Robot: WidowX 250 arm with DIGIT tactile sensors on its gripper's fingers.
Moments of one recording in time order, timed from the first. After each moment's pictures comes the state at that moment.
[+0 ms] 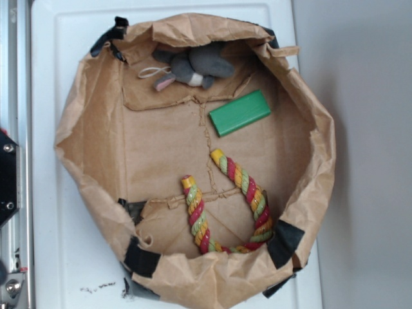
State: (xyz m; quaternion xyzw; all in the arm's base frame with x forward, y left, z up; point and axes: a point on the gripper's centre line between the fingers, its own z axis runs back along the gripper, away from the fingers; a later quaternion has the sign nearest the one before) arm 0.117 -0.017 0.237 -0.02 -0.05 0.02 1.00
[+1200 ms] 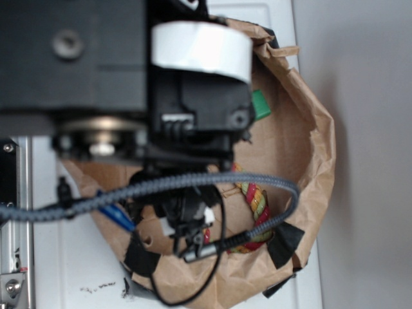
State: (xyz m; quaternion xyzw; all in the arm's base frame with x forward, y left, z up) arm 0.242 -0.012 0.196 -0.01 -0.06 0.11 0.99
